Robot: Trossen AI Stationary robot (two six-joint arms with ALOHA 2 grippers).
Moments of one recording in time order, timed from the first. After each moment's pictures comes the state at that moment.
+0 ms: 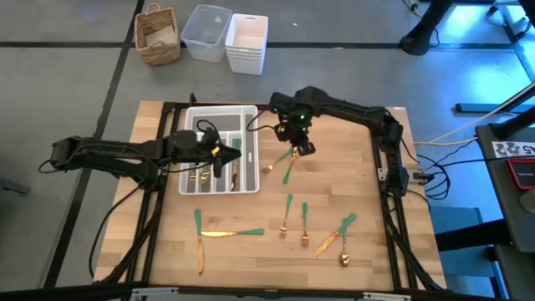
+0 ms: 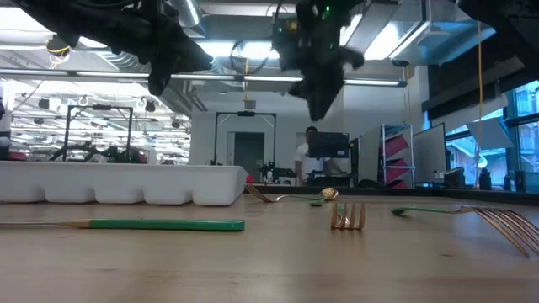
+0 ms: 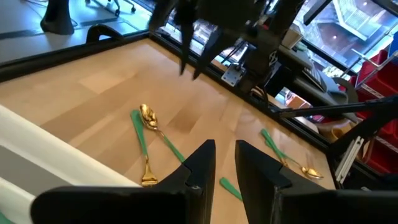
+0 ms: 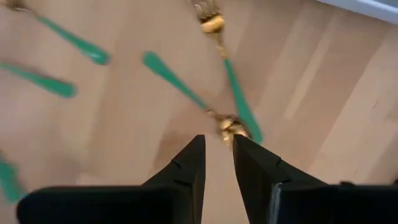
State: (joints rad) left arm 0.14 0.93 0.51 0.17 -0.06 -0.50; right arm -0.37 2.03 1.96 -1.37 -0.20 -0.74
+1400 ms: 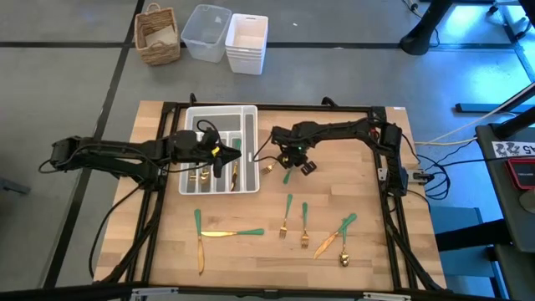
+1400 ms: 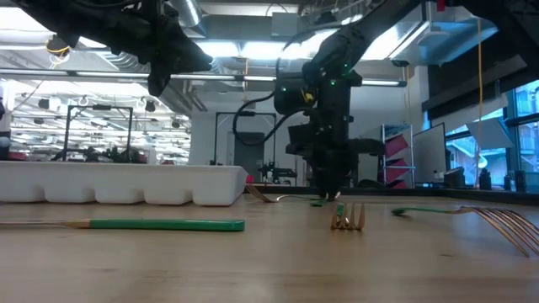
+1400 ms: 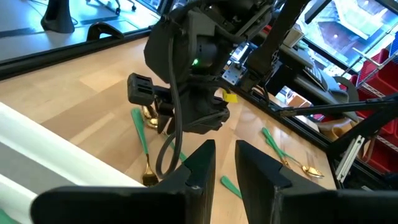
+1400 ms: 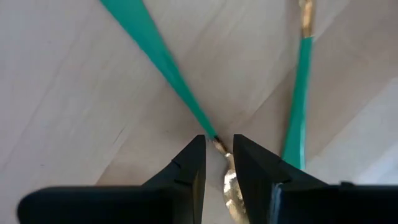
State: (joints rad) left arm 0.14 0.93 0.51 0.17 -0.06 -0.50; right arm -0.29 2.03 1.41 -0.82 -0.04 -0.95
